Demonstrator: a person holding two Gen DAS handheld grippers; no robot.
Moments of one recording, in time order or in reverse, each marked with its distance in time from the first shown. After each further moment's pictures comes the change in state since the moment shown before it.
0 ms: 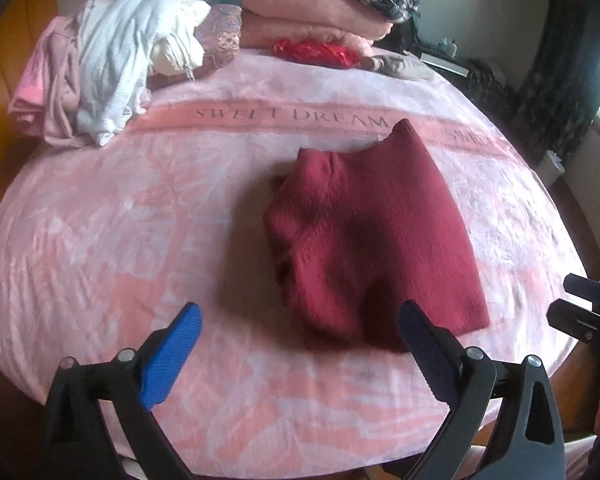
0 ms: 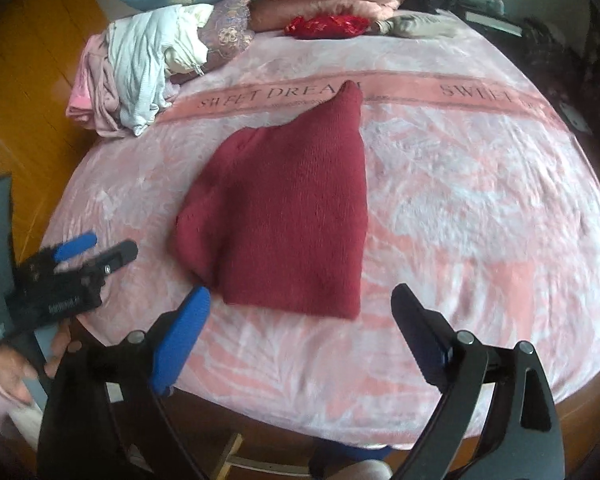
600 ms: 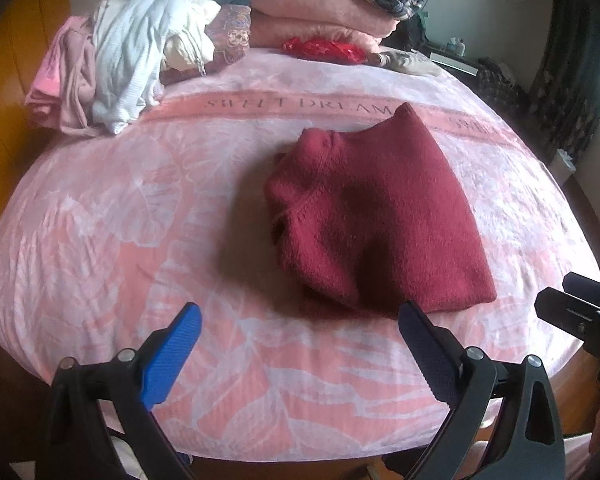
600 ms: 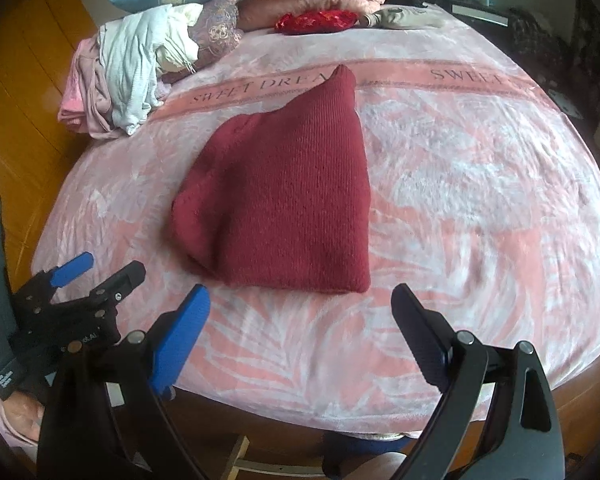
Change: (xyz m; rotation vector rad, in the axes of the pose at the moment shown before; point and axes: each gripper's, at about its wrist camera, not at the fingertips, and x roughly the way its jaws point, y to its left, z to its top) left arm -0.001 -0.013 -0.035 0.003 -0.005 0.050; right arm 0.014 0.008 -0.026 0.008 -0.010 -0.037
